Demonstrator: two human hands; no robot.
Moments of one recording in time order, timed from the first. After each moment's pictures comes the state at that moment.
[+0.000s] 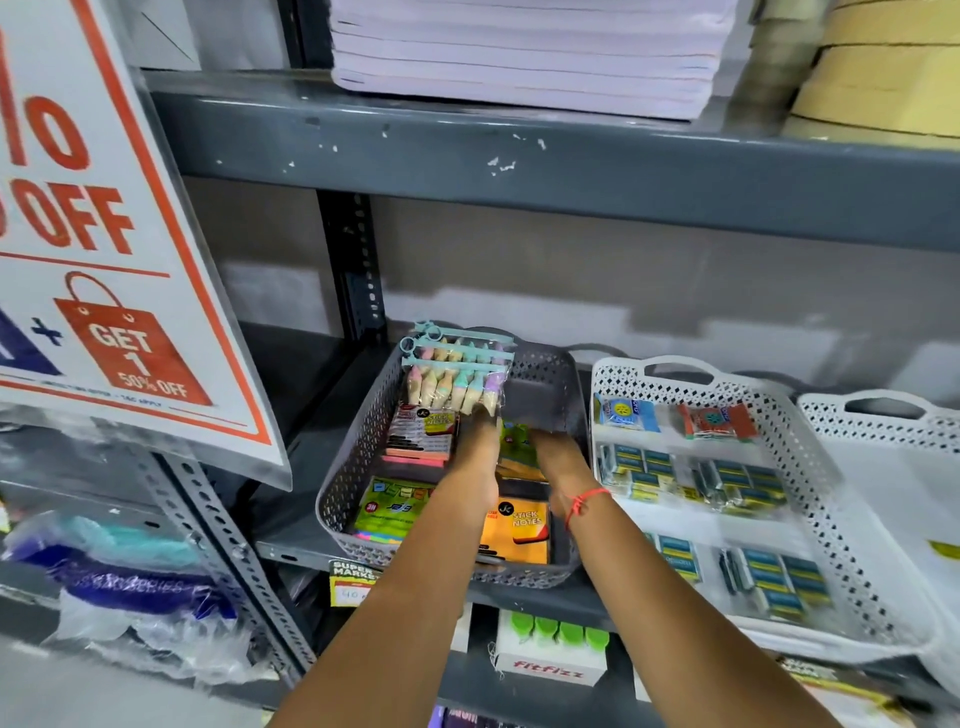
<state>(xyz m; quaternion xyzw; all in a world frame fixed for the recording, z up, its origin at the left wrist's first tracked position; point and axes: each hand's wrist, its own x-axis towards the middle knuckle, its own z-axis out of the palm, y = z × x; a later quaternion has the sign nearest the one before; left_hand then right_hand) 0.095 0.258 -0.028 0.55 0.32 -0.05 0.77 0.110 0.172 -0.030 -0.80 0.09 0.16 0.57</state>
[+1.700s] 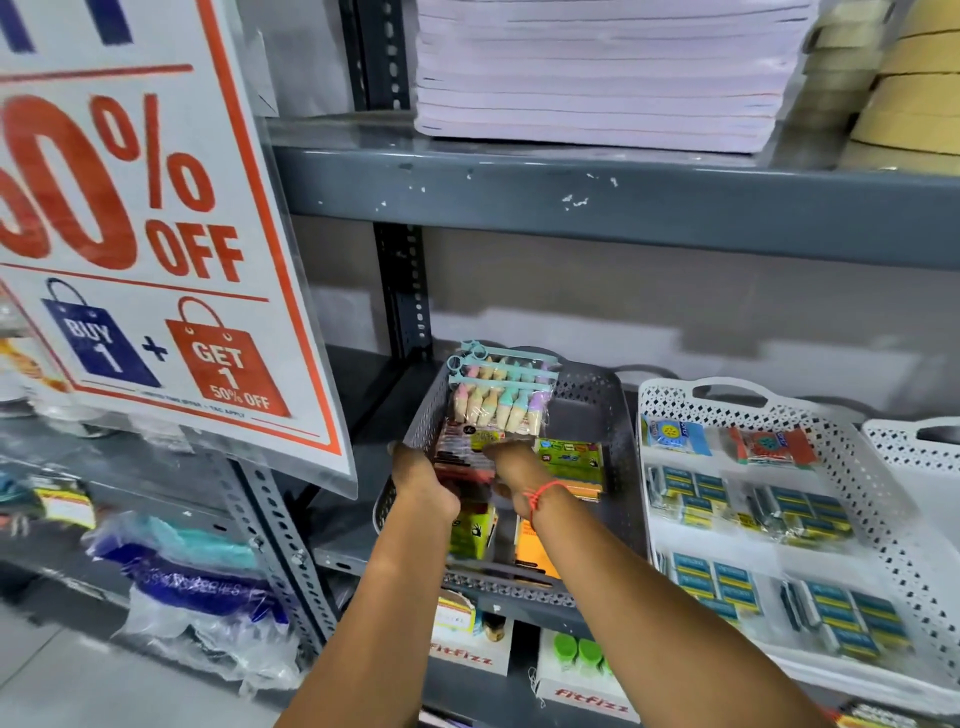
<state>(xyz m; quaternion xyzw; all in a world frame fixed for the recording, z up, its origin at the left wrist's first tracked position) 0.062 0.341 -0.014 0.28 0.42 0.11 0.86 0.105 0.252 -0.023 -0.80 -0.01 0.25 0.55</state>
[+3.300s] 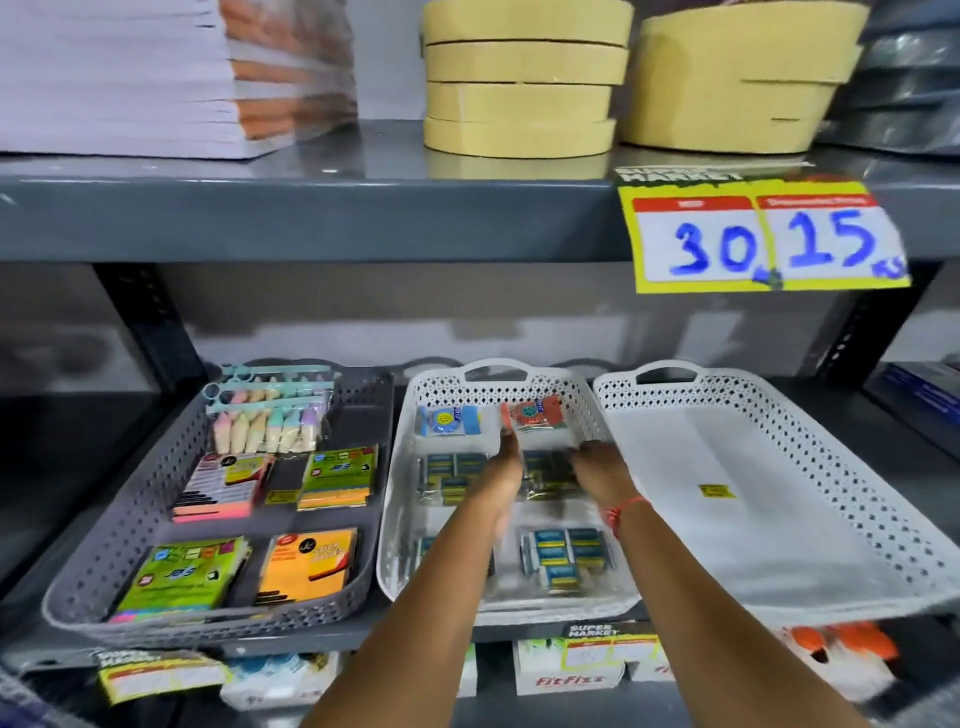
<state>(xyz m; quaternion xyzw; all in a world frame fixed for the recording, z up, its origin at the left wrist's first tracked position) 0.098 0.036 -0.019 0.72 0.20 -0.21 0.63 0.110 -0.080 -0.024 -0.89 0.18 0.05 0.41</state>
